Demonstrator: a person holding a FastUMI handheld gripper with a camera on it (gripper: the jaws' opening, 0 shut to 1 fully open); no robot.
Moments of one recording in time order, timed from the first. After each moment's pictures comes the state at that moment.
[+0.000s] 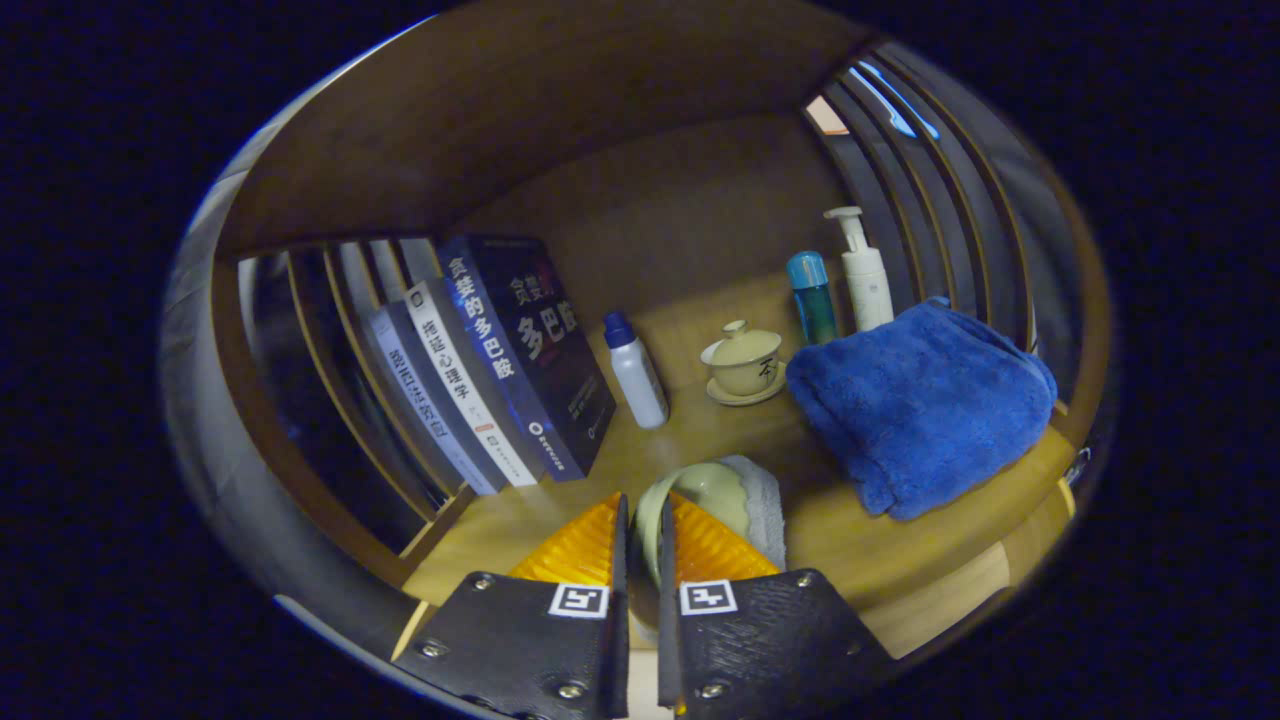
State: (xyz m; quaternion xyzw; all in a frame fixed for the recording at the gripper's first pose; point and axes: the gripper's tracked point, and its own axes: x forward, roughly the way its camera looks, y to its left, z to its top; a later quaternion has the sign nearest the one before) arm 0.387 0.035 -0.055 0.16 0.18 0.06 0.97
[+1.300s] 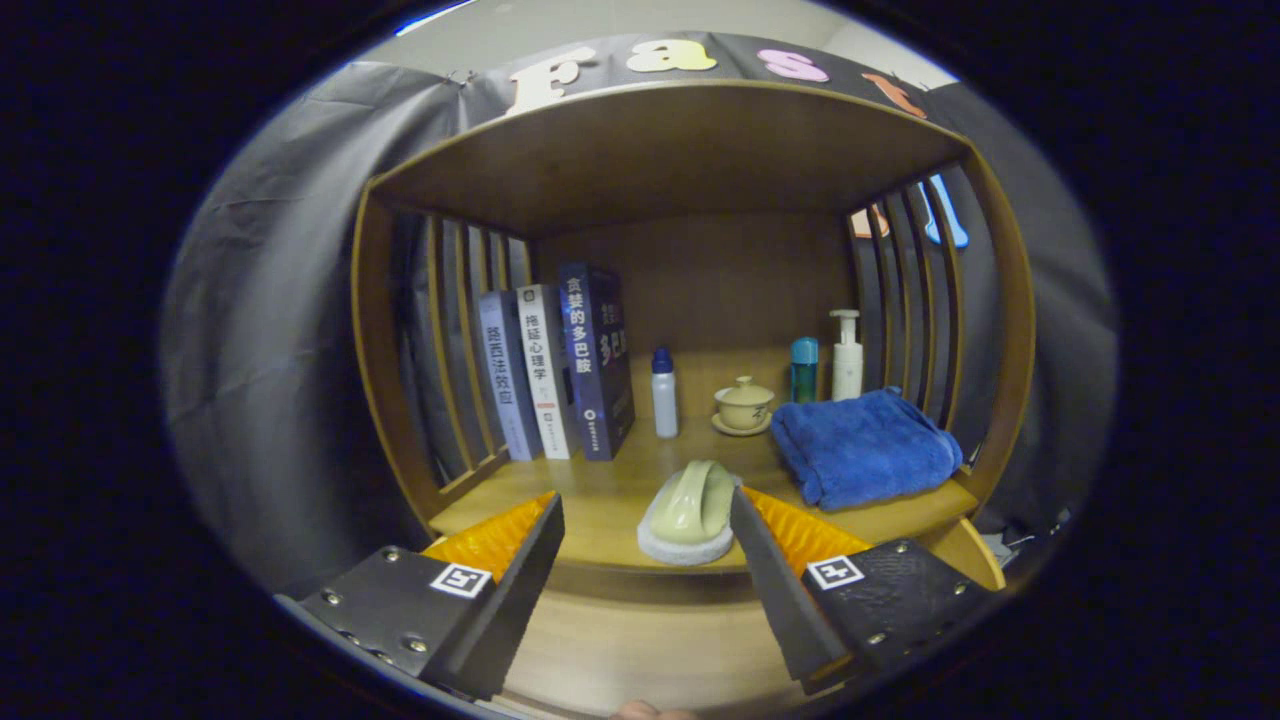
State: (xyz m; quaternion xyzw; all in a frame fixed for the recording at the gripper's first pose) arm 0.257 0.045 -0.012 0.04 0.11 0.09 0.99
